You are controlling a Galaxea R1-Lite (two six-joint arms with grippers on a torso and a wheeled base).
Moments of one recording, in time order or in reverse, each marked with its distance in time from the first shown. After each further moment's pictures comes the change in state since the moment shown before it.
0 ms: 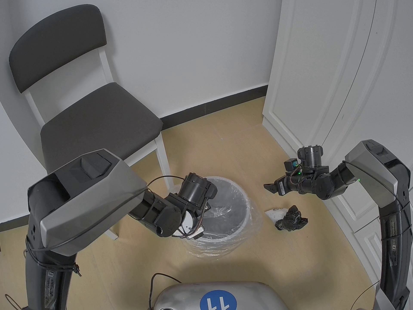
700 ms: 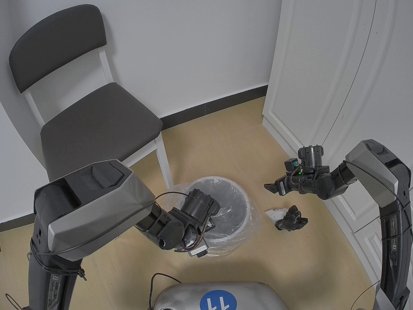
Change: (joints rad) left arm -0.033 0.024 0.079 -0.012 -0.147 0.009; right arm -0.001 -0.004 0.006 -0.001 0.001 -0.003
